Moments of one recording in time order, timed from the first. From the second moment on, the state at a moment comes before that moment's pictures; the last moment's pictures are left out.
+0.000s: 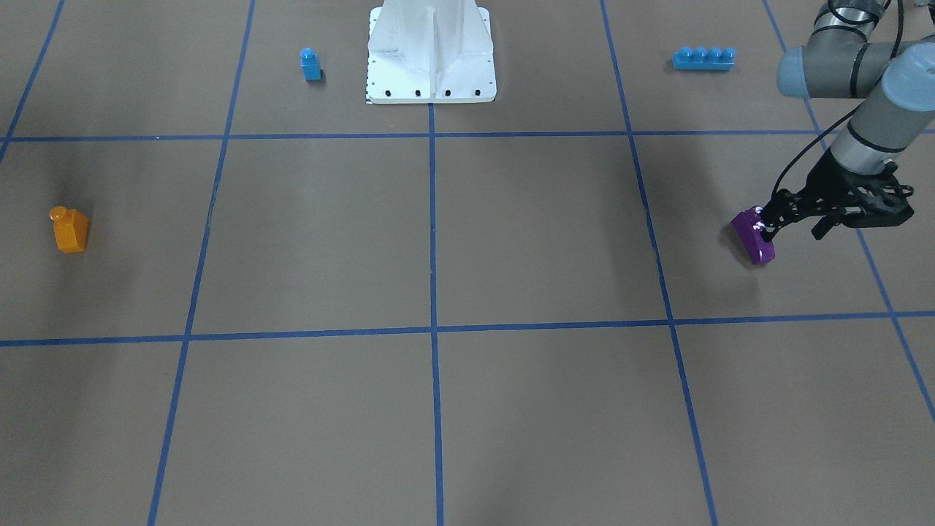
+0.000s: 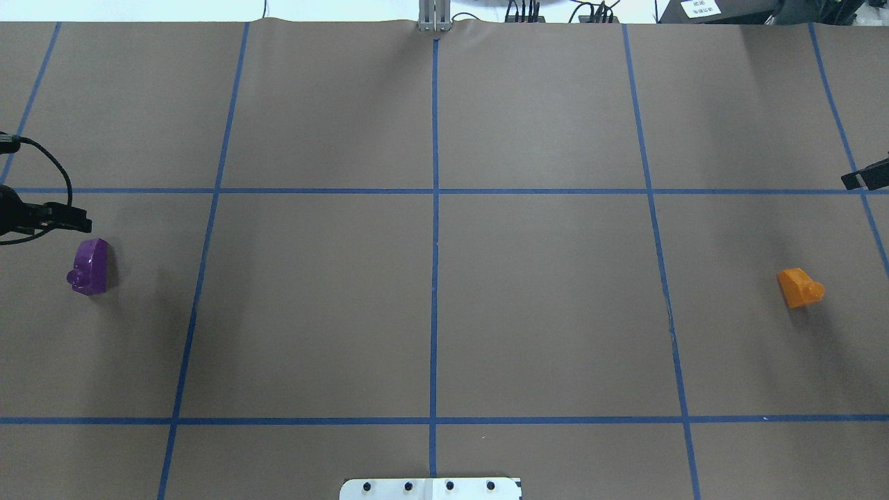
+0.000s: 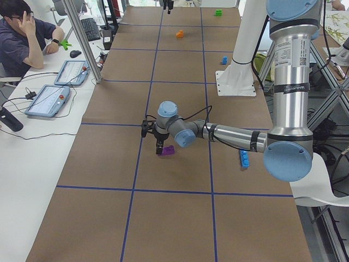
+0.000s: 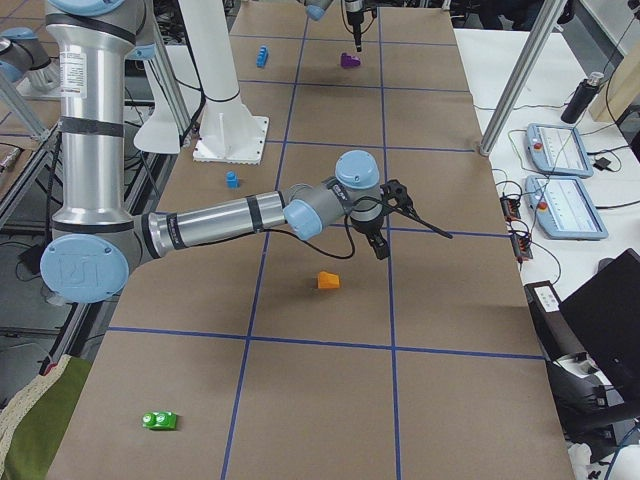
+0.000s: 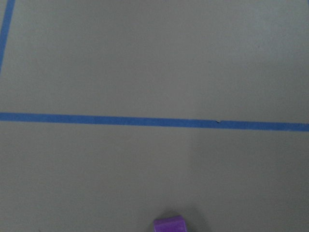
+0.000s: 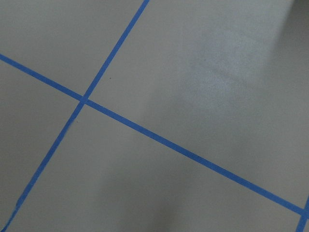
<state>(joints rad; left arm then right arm) -0.95 -1.50 -1.71 -2.20 -2.02 -0.90 1.31 -1.63 1.86 -1.20 2.32 0.14</state>
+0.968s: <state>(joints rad) -0.86 -1.48 -1.71 -2.20 -2.00 -0.91 1.31 -1.62 1.85 -1.20 2.31 0.14</state>
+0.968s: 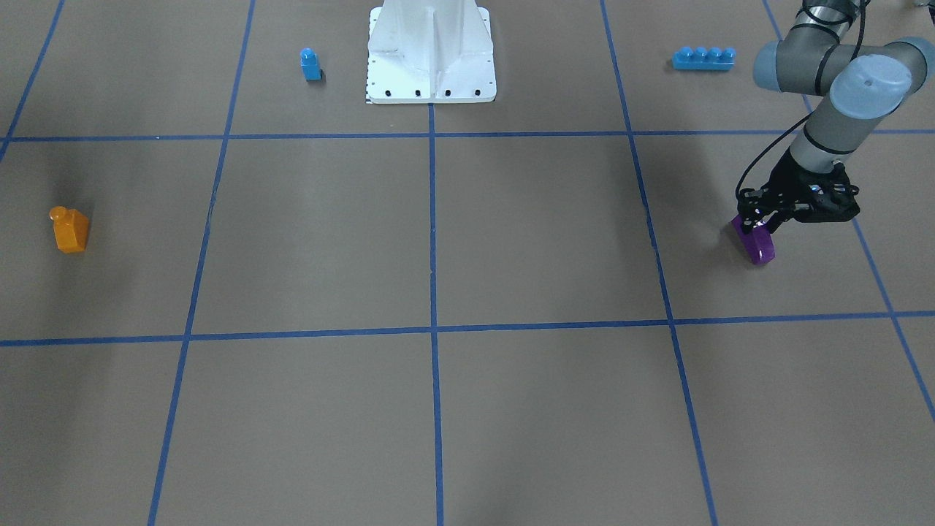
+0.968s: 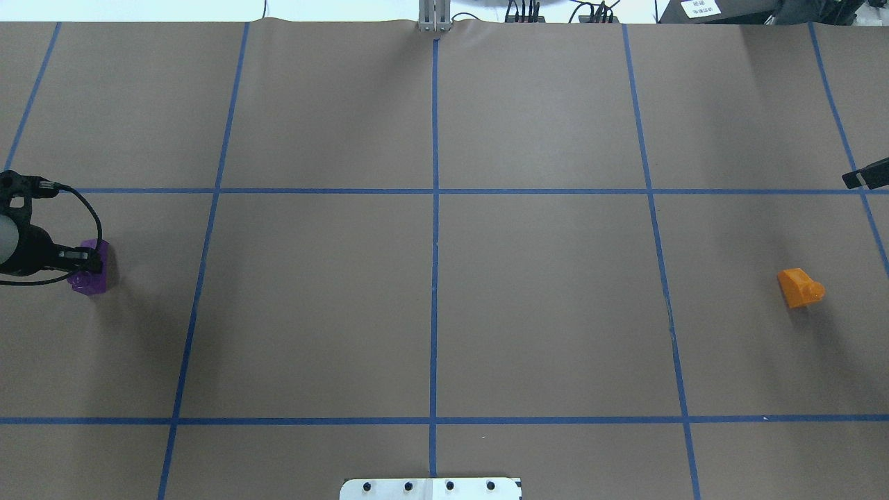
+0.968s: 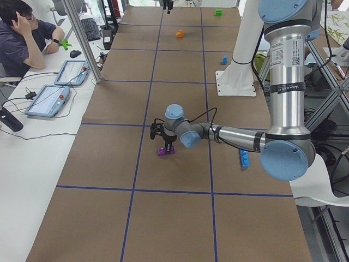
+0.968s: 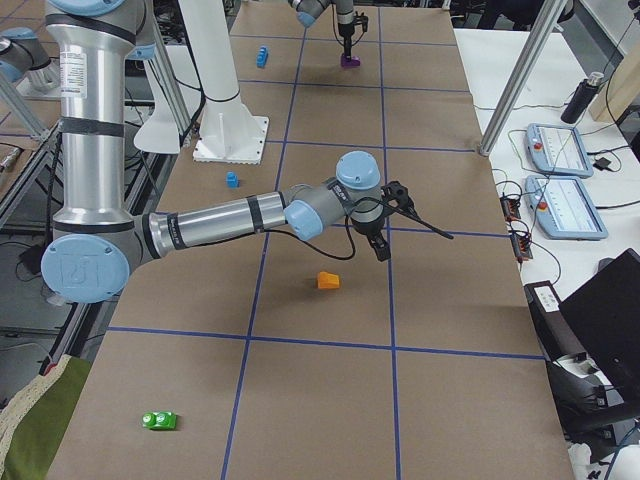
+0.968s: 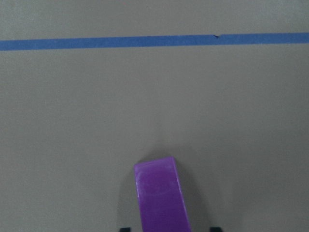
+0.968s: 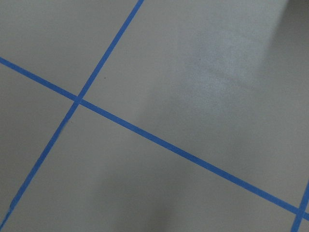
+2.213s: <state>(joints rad) -0.84 -1.48 -1.73 -2.18 -2.01 -0.90 1.30 -1.63 1.85 -1.21 2.31 0.14</state>
